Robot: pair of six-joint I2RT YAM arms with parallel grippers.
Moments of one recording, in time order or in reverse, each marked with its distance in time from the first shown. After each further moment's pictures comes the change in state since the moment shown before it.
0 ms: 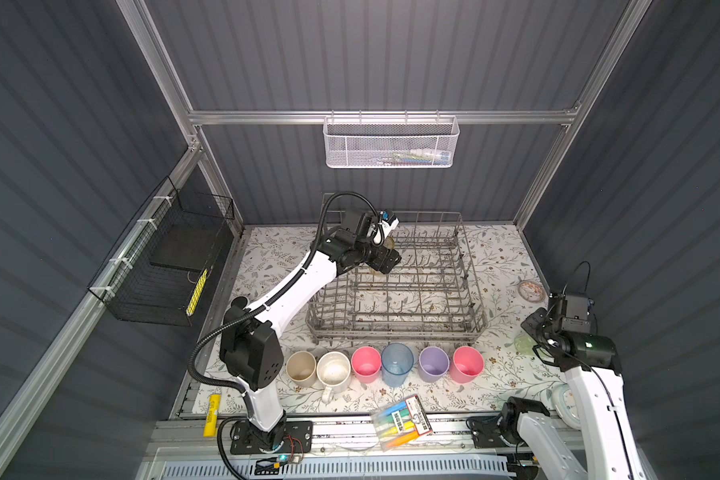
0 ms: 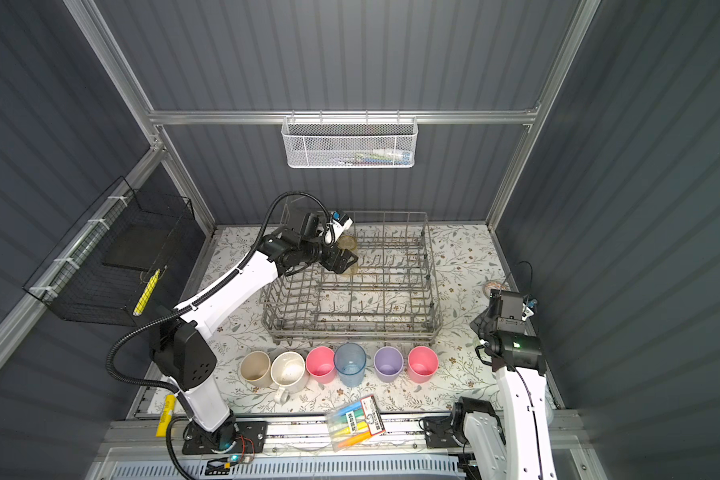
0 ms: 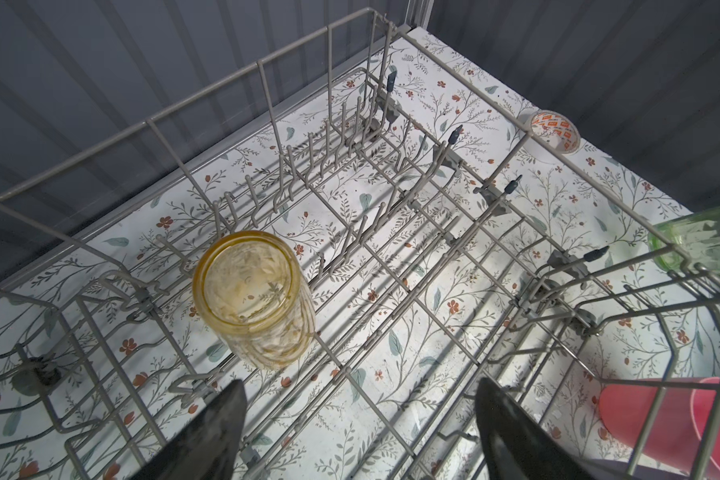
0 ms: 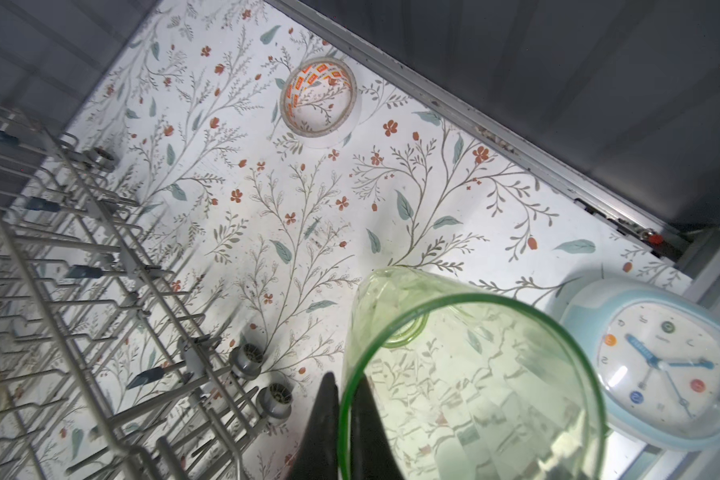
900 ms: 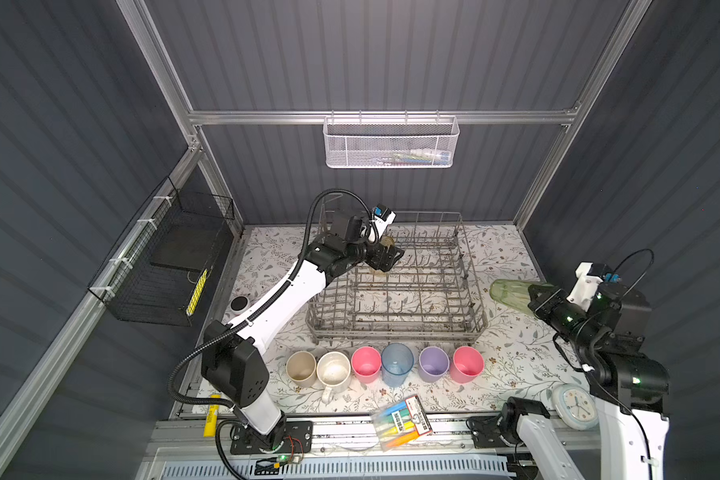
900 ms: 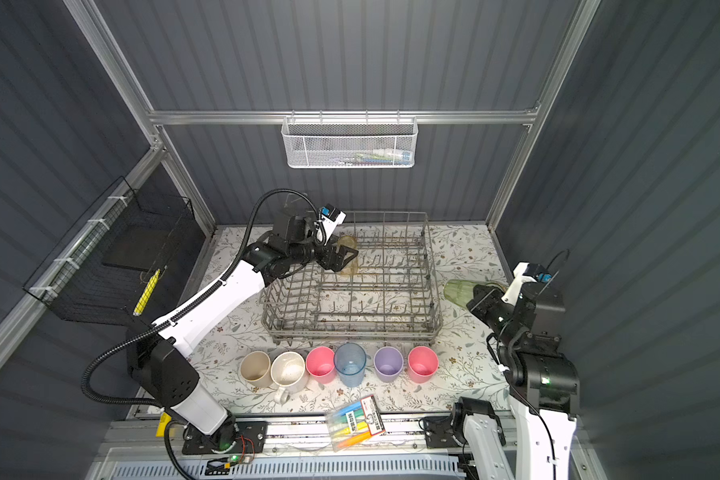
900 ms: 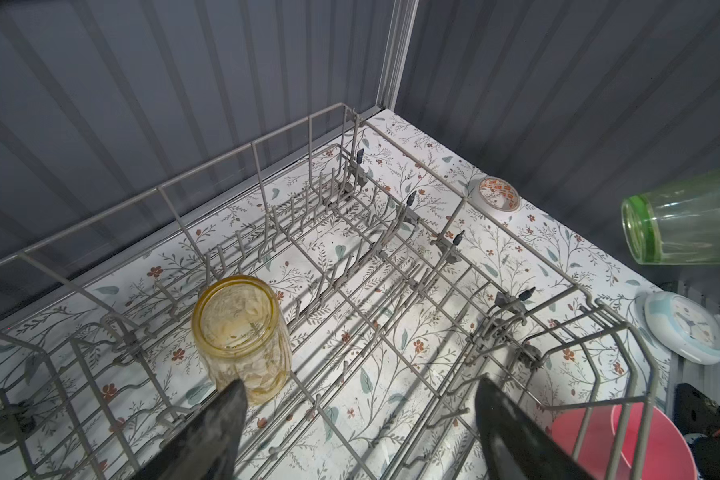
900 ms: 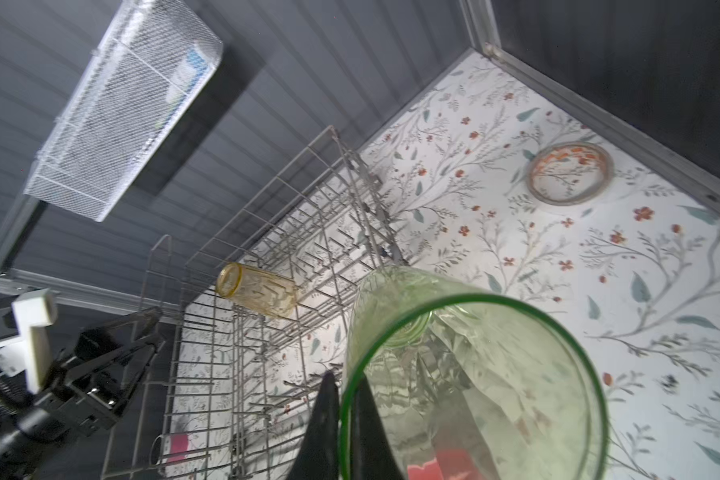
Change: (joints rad) left arm 0.000 -0.122 -0.118 0.166 0.088 -0.063; right arm 0.010 -0.057 0.295 0.094 -0.488 -0.034
